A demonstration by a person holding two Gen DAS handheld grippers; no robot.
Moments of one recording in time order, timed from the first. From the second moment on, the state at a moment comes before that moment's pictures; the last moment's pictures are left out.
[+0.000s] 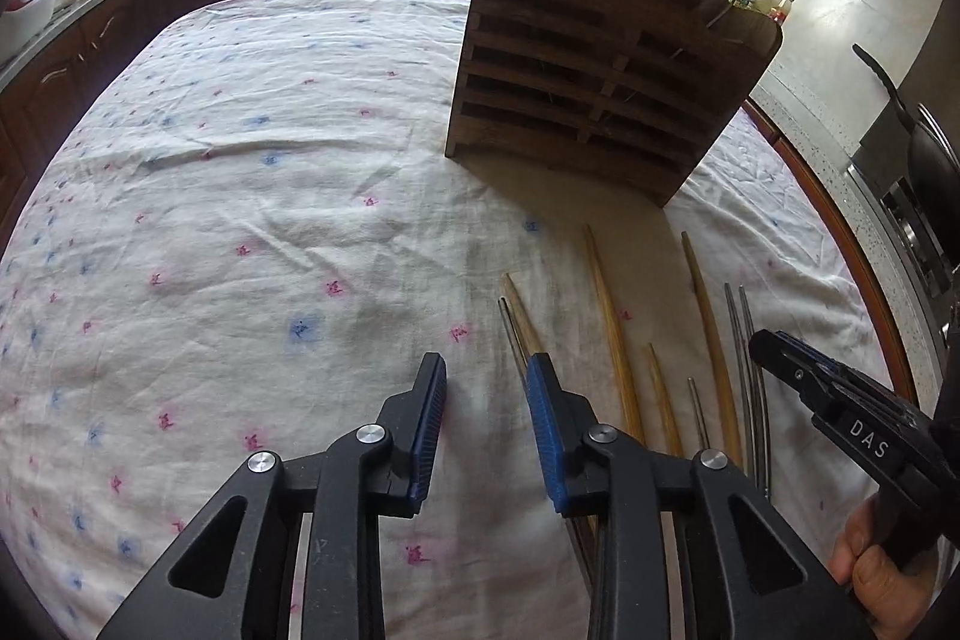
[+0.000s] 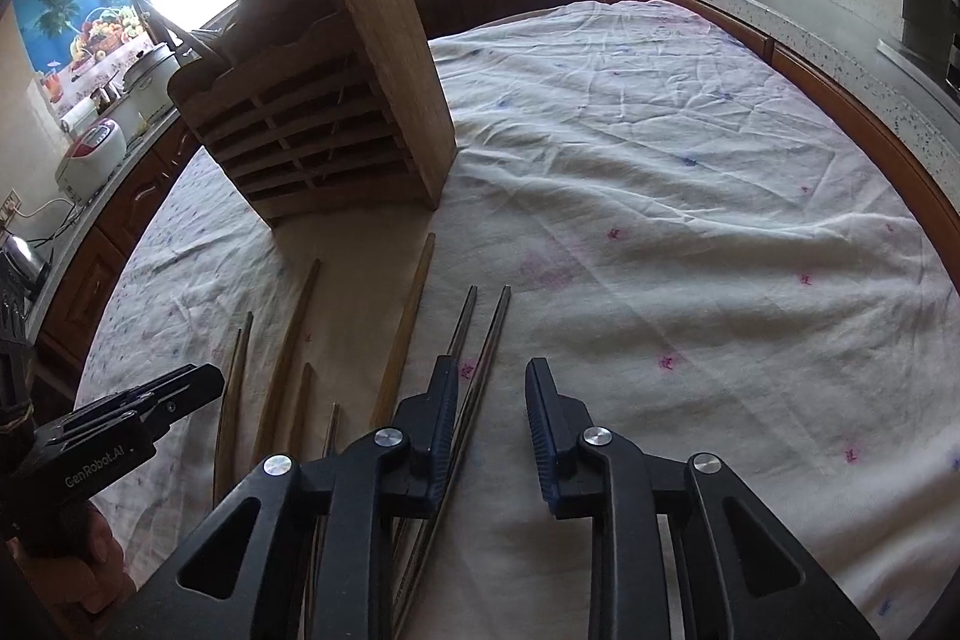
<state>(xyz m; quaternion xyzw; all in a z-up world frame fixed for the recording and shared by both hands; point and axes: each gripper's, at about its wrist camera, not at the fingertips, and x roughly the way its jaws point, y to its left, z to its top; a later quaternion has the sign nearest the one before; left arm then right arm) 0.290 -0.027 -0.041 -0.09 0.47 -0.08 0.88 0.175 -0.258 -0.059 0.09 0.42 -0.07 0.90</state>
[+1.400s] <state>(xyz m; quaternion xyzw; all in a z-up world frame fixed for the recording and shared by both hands) 0.184 0.025 0.059 -0.13 0.35 -0.17 0.91 0.117 -0.231 0.022 0.09 0.33 -0.02 0.94</state>
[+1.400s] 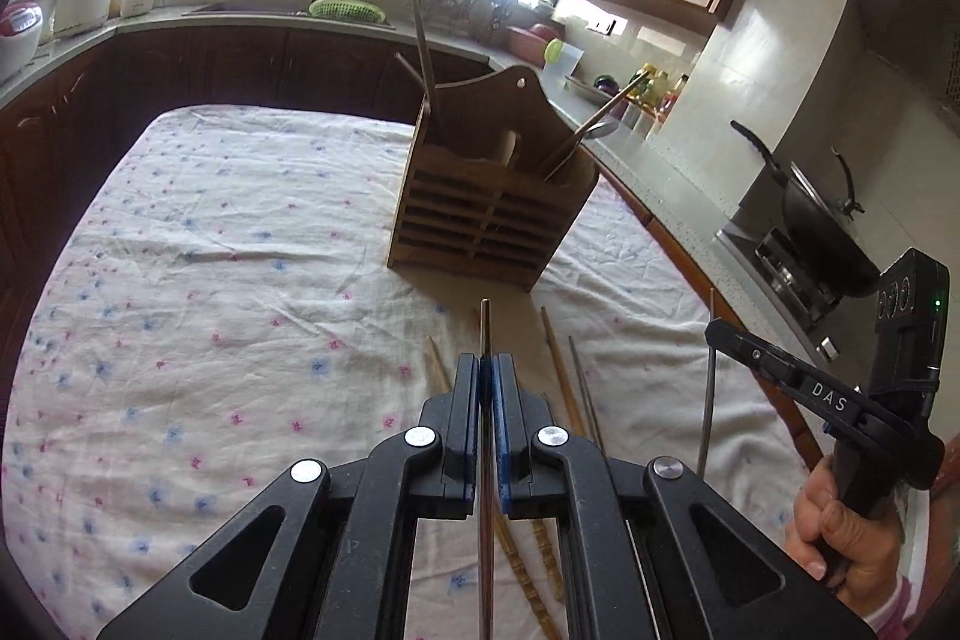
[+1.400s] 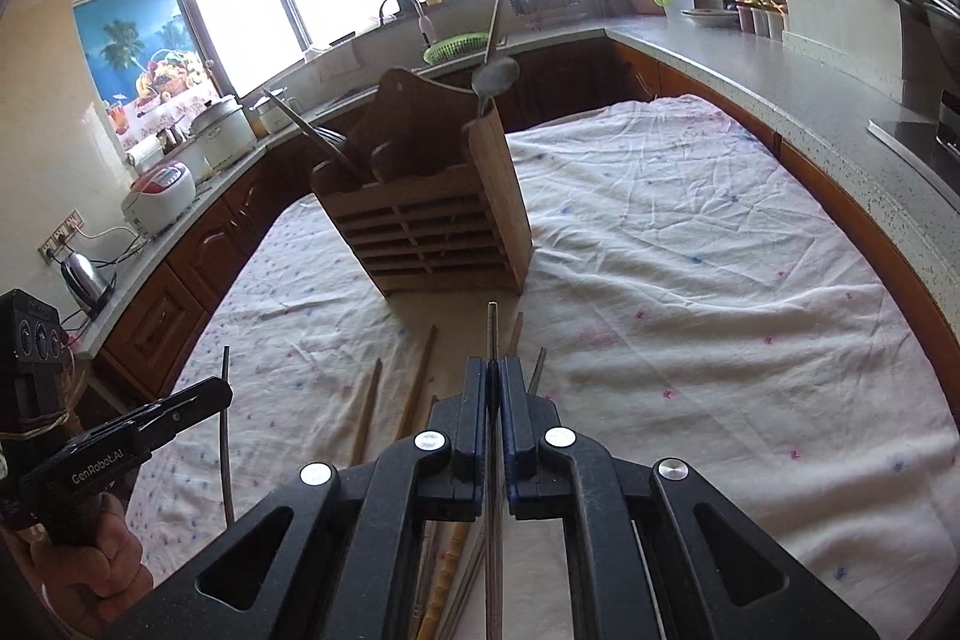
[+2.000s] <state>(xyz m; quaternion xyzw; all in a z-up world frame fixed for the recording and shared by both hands) 0.151 0.050 0.108 -0.14 0.27 -0.18 0.93 0.098 -0.220 0.097 0.08 0.23 0.00 0.97</state>
